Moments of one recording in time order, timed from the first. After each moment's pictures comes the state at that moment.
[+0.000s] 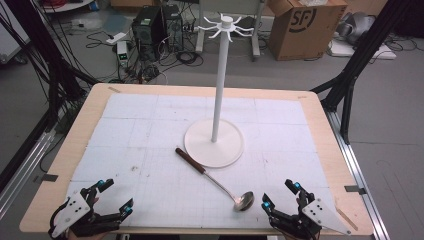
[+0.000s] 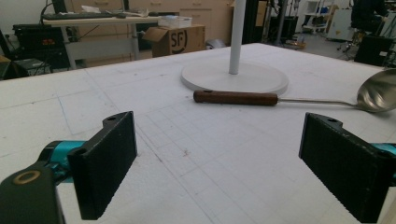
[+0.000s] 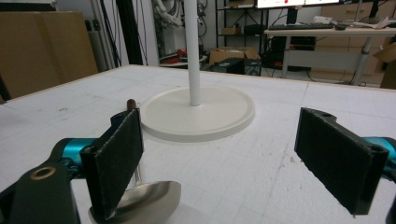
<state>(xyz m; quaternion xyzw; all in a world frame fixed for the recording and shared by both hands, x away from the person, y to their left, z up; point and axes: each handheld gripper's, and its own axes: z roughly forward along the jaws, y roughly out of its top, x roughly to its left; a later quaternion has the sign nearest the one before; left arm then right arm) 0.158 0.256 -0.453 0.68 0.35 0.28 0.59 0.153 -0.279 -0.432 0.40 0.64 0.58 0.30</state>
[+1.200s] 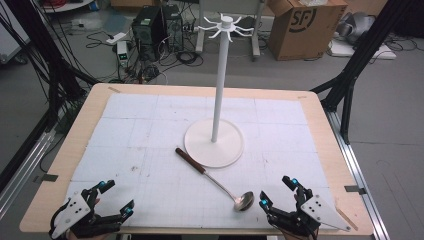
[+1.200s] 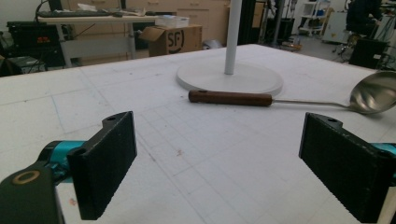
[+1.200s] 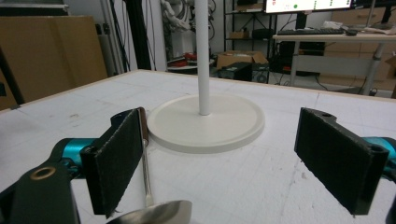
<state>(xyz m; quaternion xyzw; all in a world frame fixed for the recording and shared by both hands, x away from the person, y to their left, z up) 0.155 0.253 -0.453 0.67 0.35 0.27 0.60 0.159 -0.272 -0.420 0.39 0.65 0.59 0.29</state>
